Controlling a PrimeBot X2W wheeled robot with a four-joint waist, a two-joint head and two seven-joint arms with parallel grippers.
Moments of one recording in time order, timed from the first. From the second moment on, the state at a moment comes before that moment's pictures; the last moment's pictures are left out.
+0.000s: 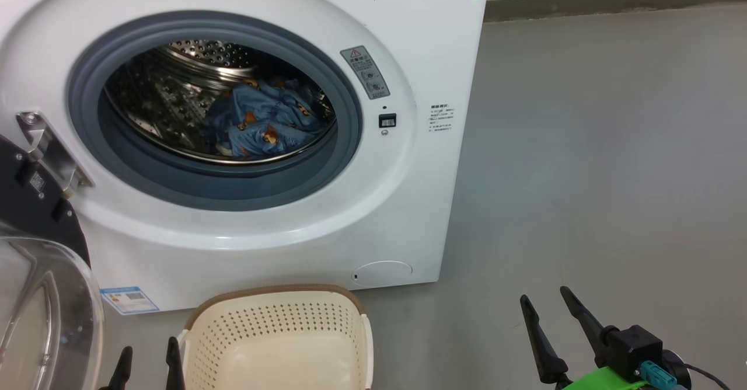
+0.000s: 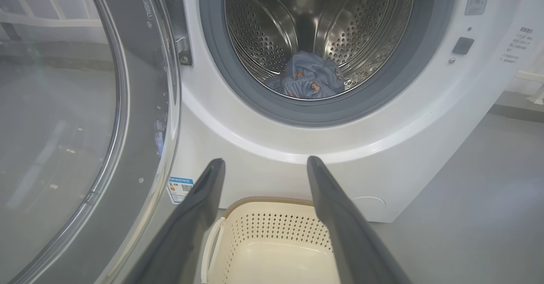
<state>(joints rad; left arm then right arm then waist) 0.10 0.04 0.05 0.22 -0.24 -0.03 -0.26 0.00 -0.04 0.05 0.24 0.13 0.12 -0.26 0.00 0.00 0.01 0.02</state>
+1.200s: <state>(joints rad) 0.10 0.04 0.05 0.23 -0.23 -0.03 -0.26 0.00 -0.04 0.05 0.25 0.13 0.12 -0.26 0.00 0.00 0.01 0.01</state>
